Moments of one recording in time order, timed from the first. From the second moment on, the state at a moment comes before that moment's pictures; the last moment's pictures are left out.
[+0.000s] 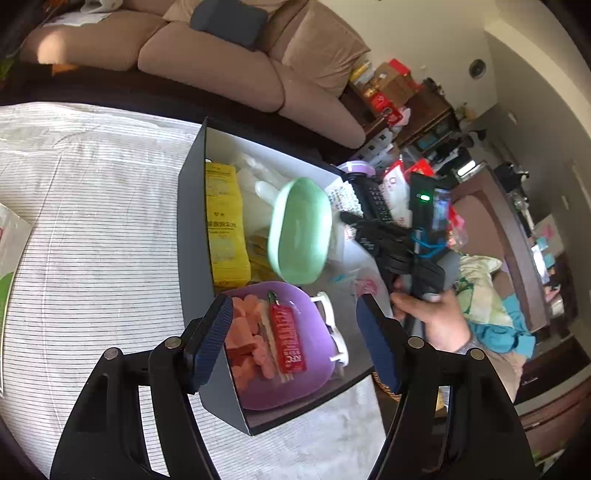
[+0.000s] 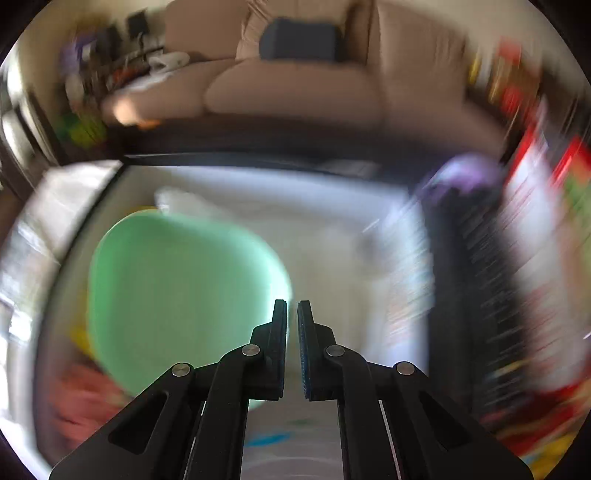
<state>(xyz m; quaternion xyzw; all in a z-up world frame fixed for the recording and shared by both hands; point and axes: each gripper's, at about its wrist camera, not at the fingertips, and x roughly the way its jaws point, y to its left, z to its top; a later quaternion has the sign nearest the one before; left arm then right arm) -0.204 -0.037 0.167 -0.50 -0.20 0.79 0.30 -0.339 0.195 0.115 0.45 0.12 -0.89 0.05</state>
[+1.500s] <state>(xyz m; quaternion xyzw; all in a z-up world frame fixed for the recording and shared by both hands) -0.266 0.128 0.084 -0.55 0.12 0.79 0.24 -0.320 0.191 0.121 0.44 0.18 -0.87 0.16</state>
